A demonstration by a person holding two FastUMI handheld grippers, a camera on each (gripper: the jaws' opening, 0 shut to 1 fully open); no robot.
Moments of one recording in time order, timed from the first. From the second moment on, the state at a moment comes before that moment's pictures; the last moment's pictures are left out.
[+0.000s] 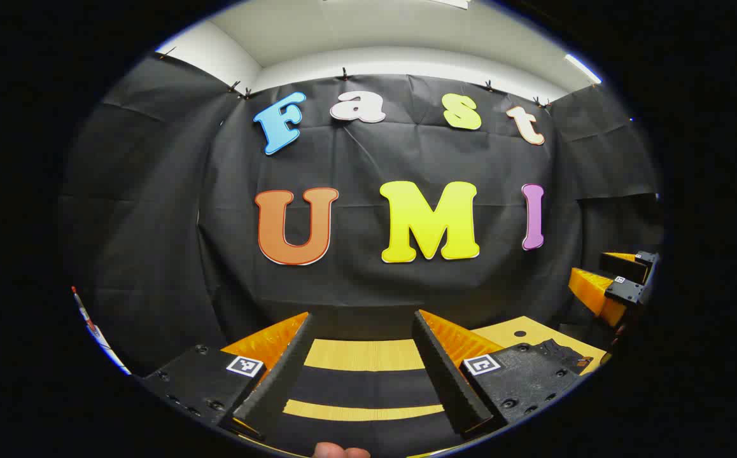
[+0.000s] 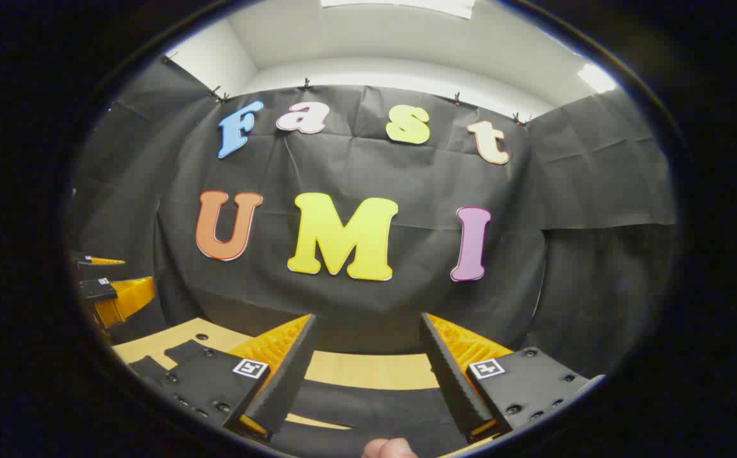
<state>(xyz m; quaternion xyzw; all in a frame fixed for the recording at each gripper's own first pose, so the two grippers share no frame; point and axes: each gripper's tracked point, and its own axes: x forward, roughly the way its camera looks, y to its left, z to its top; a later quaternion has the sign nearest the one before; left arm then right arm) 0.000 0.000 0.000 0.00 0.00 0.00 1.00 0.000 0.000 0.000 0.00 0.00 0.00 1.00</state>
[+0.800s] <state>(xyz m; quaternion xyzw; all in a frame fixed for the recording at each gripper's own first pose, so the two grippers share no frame) 0.016 -0.019 -0.014 0.00 0.02 -0.01 1.00 0.019 -0.023 -0.021 0.00 0.02 0.00 1.00</state>
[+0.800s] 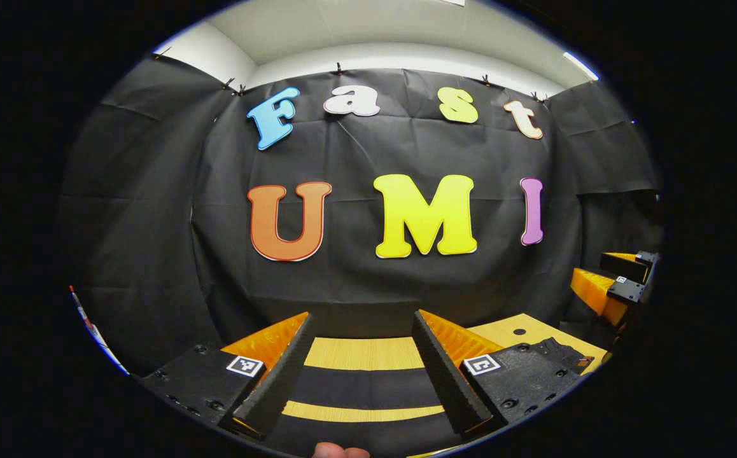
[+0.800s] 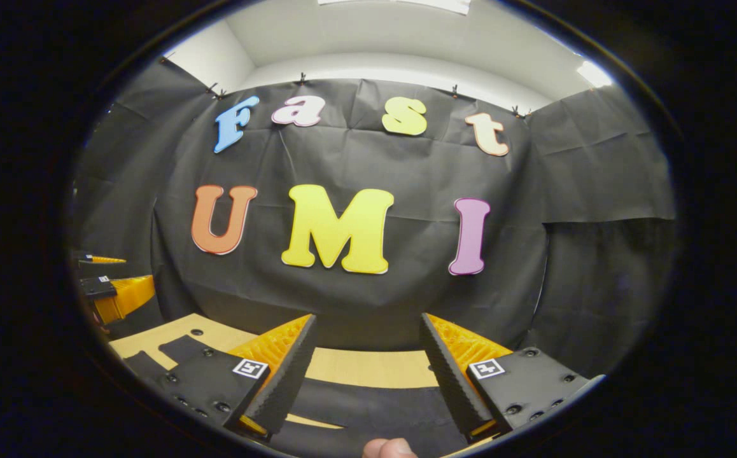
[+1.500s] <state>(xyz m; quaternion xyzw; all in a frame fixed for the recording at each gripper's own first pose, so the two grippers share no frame) -0.042 0.144 -0.199 -0.10 0.25 0.12 0.96 0.002 -0.217 -0.174 0.06 0.23 -0.10 0.97</state>
